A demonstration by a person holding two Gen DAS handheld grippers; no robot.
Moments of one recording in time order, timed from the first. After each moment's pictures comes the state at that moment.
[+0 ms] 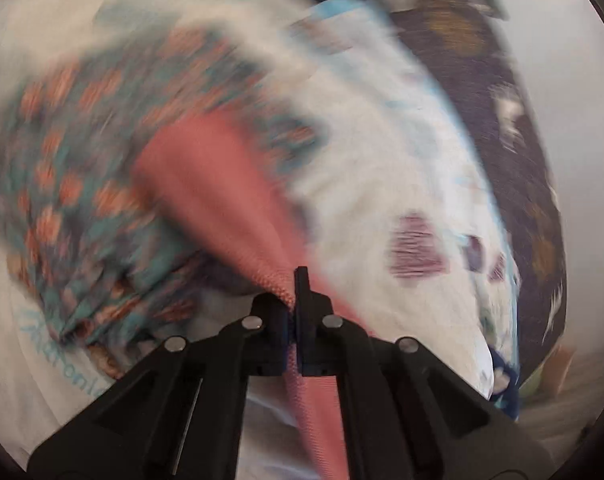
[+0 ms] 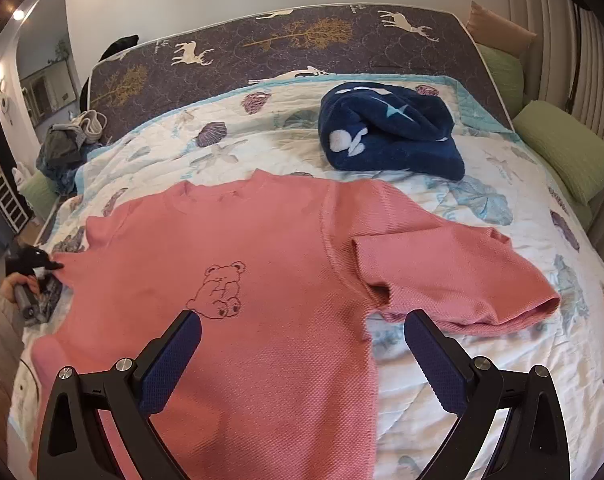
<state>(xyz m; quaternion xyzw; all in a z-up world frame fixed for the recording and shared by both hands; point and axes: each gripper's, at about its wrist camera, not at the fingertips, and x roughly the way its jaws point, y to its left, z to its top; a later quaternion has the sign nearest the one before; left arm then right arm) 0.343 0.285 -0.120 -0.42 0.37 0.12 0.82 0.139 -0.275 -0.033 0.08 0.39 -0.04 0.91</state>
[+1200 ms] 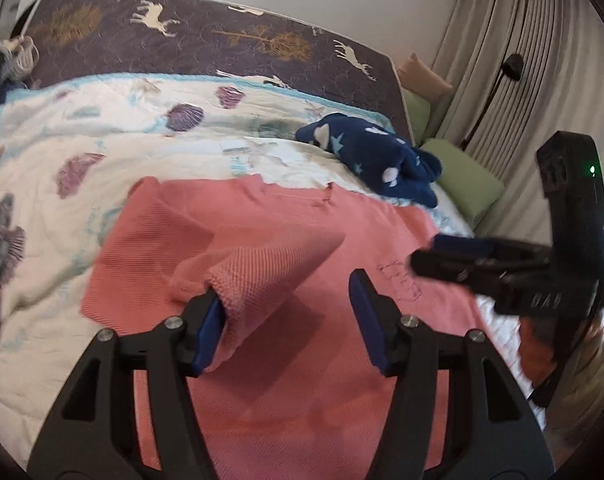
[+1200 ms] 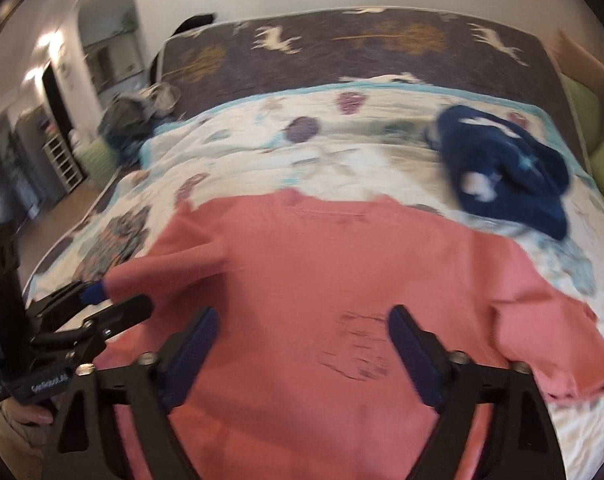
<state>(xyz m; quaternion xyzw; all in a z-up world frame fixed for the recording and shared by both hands) 0.212 0.020 -0.029 -0.08 0.34 -0.29 0.89 0.196 -0.183 -0.012 0.04 0.41 0.10 0.91</state>
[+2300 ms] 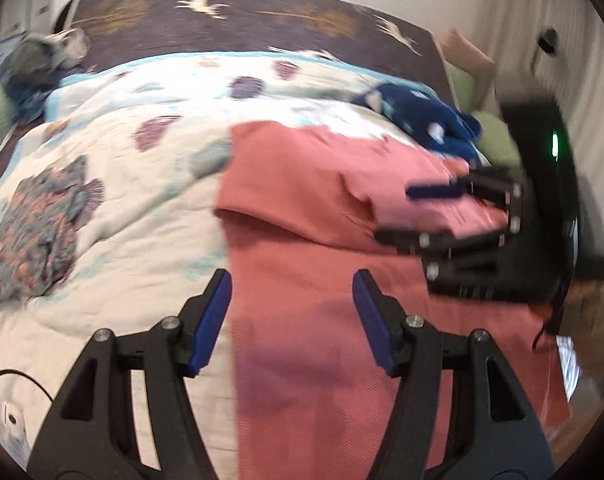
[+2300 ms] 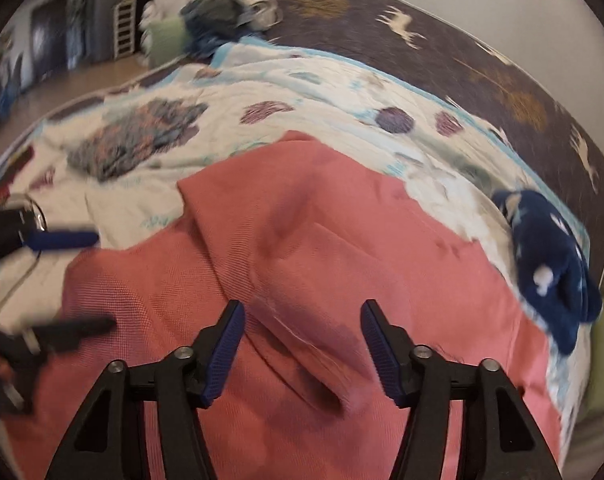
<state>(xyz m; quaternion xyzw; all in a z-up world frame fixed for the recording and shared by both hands) 0.155 0.084 -0.041 -0.03 0.38 -0.19 0.90 0.193 -0.067 -0.045 -0.21 0.42 0.16 0.87</state>
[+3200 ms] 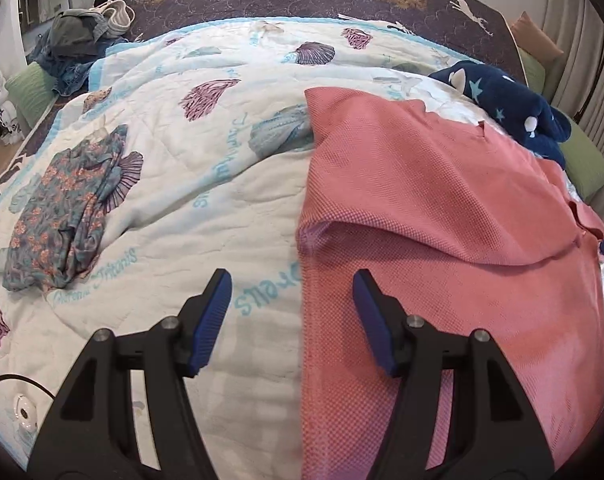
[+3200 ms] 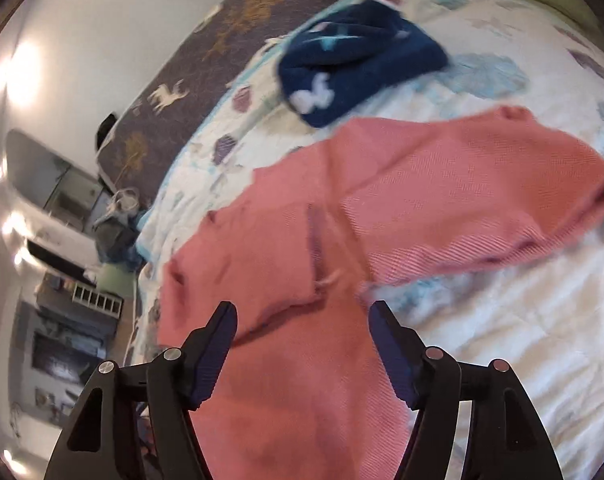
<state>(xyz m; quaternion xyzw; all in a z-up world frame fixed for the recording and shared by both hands) 0.214 0.079 -0.085 0.00 0.44 -0.07 0.90 0.150 -0.350 -0.057 0.35 0.42 0.06 0.84</state>
